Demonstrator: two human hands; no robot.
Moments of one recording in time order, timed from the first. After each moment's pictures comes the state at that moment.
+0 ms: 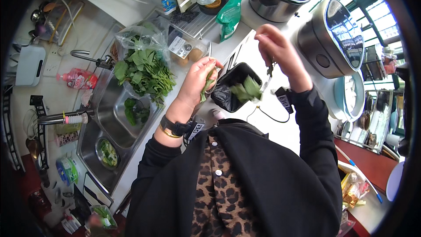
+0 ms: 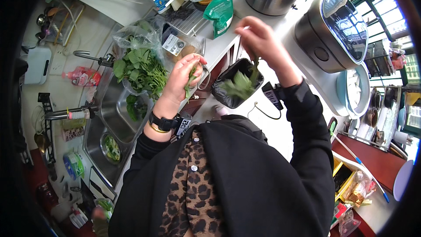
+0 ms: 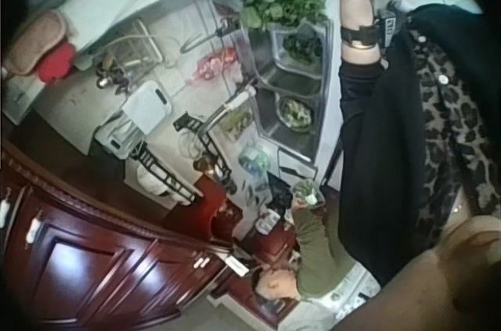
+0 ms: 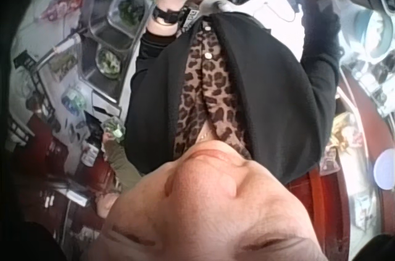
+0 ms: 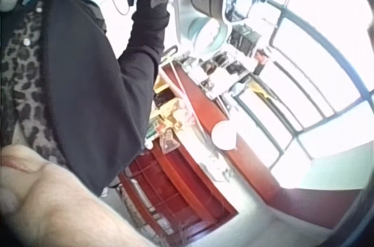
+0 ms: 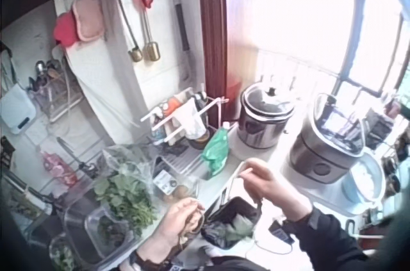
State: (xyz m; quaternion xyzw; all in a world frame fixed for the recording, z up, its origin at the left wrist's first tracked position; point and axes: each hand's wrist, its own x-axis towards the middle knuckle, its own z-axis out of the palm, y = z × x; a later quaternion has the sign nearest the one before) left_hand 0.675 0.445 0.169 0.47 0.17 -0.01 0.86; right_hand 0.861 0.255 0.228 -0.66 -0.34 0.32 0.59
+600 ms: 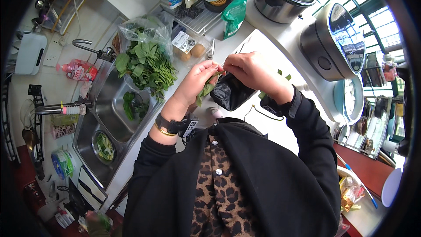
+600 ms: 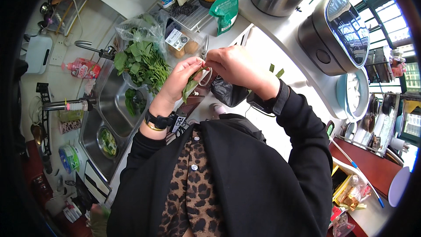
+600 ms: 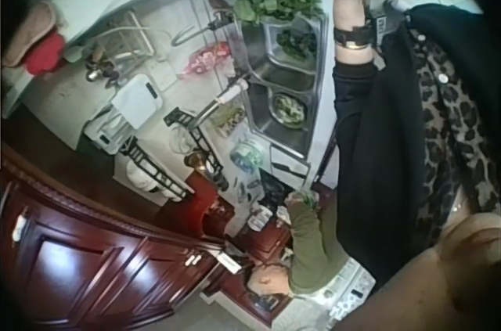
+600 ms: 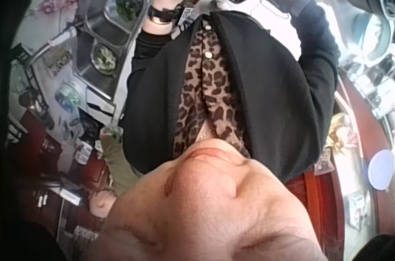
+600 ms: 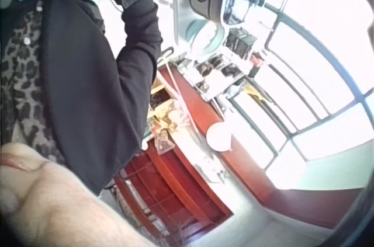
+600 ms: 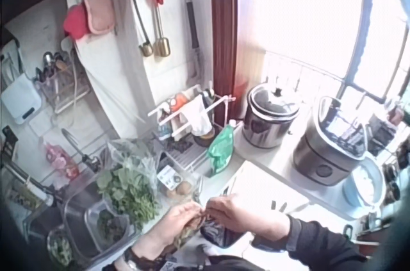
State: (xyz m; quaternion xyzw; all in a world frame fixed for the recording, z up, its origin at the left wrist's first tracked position) left_hand 0.658 0.447 0.167 0.55 0.14 -0.02 0.82; right_hand 0.798 0.290 0.219 -0.70 -0.61 0.10 0.35
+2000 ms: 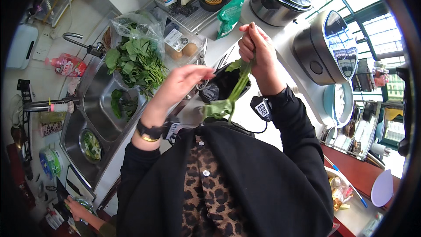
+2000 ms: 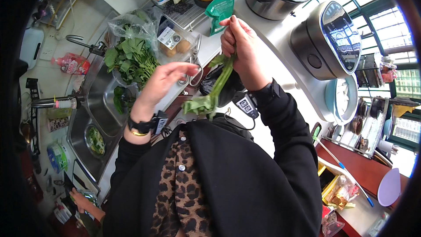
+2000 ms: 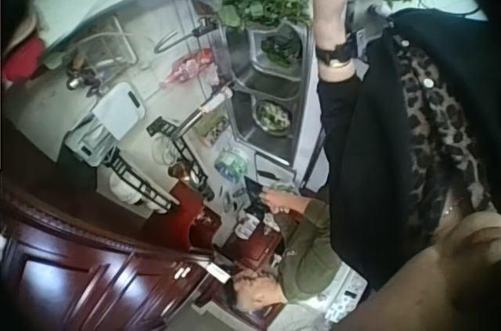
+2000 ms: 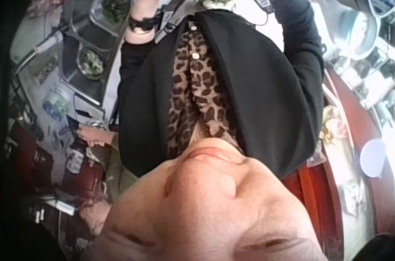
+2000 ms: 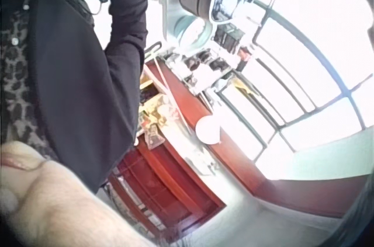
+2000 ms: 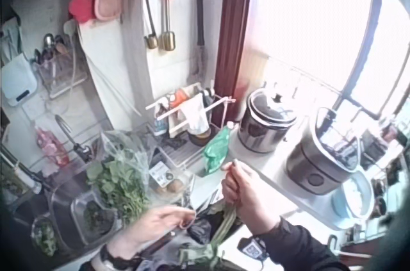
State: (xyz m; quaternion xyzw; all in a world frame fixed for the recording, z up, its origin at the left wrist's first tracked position) left_hand 0.633 0.462 0.186 0.67 0.05 0.05 0.74; right_hand 0.825 0.306 0.207 -0.40 -0.15 0.38 0.82
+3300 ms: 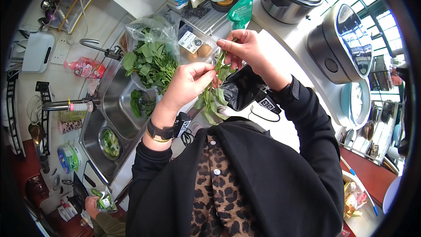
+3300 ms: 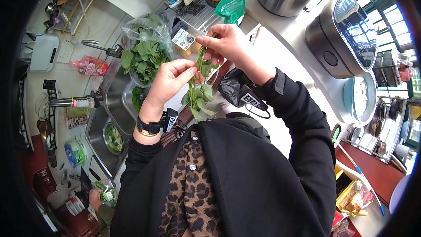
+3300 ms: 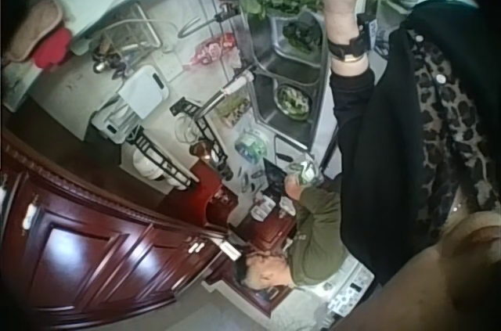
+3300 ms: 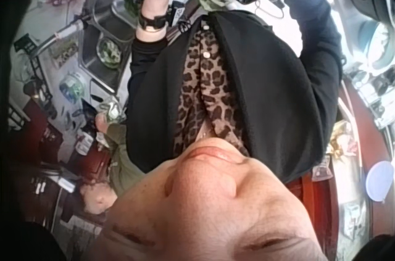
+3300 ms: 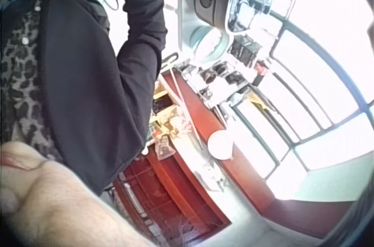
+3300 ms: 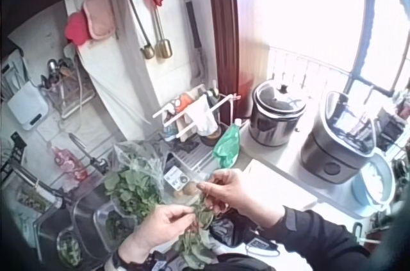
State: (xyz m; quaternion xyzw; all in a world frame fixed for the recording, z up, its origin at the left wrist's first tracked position) left_hand 0.637 0.455 0.218 0.71 0.13 0.05 0.69; right_hand 0.817 0.332 0.216 -0.61 -0.29 0.43 0.60
